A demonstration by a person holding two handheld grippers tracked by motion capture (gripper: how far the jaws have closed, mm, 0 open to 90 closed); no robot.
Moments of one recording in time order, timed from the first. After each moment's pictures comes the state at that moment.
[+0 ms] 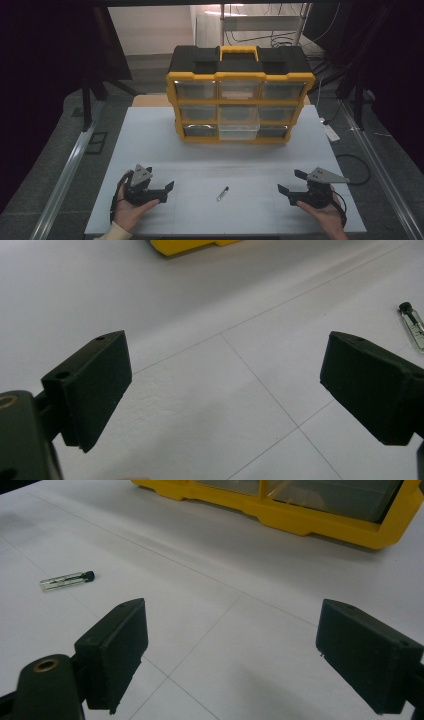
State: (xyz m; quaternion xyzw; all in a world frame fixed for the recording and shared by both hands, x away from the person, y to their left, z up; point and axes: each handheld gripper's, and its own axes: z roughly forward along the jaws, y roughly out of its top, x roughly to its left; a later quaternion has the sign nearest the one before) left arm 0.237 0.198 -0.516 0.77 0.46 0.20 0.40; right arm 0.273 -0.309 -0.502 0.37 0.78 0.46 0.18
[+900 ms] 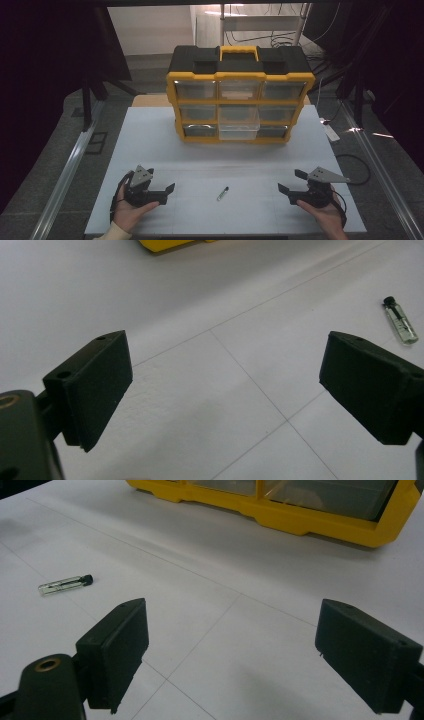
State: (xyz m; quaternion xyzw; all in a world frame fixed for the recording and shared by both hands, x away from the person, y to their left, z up) left arm 0.234 0.198 -0.515 0.77 0.45 0.19 0.40; right arm 0.273 -0.310 -0.502 0.38 0.78 0.46 0.17
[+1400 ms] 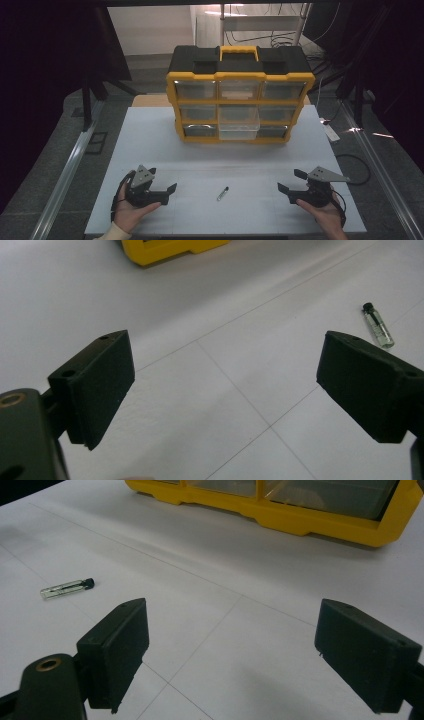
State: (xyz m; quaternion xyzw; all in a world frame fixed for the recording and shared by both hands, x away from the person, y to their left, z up) left arm 0.233 0.190 -0.506 0.78 0.44 0.19 0.41; right arm 0.275 -0.310 -0.503 0.39 0.78 0.47 0.17
